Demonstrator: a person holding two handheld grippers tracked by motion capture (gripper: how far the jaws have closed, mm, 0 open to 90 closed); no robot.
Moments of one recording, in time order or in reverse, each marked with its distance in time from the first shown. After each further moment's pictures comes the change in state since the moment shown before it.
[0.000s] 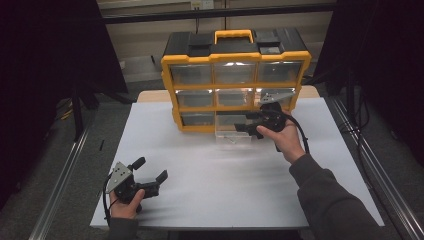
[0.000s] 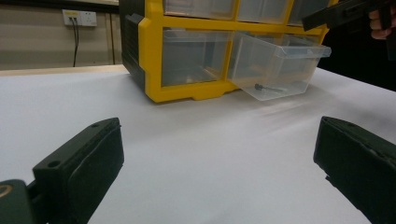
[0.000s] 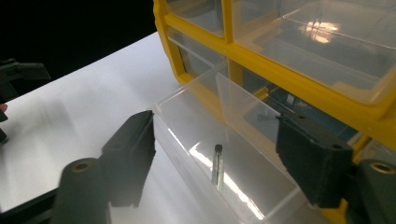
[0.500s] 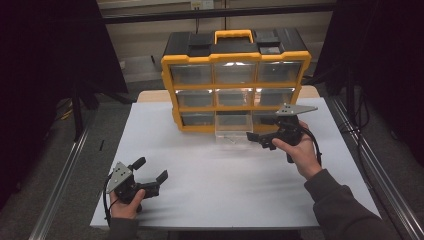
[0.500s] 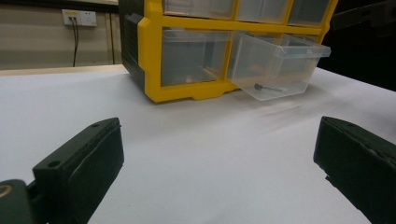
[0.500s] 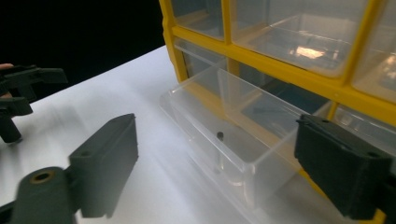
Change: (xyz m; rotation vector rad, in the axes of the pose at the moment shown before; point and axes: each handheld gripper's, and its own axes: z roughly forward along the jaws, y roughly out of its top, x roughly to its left) left arm 0.000 0.000 0.000 0.007 -0.001 0.005; right arm 0.010 -0.031 -0.040 -0.113 -0.027 -0.008
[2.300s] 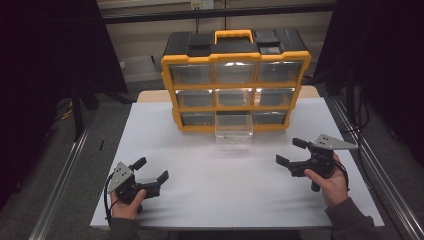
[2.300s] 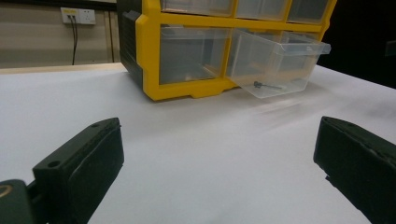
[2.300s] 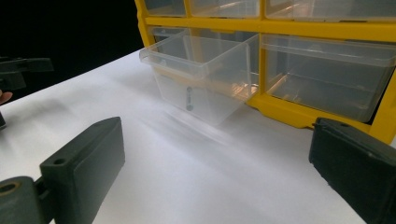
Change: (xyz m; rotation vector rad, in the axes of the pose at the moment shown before) left arm -0.001 -0.001 0.001 0.006 0.000 0.005; right arm 0.004 -0.080 -0.073 -0.122 -0.119 0.055
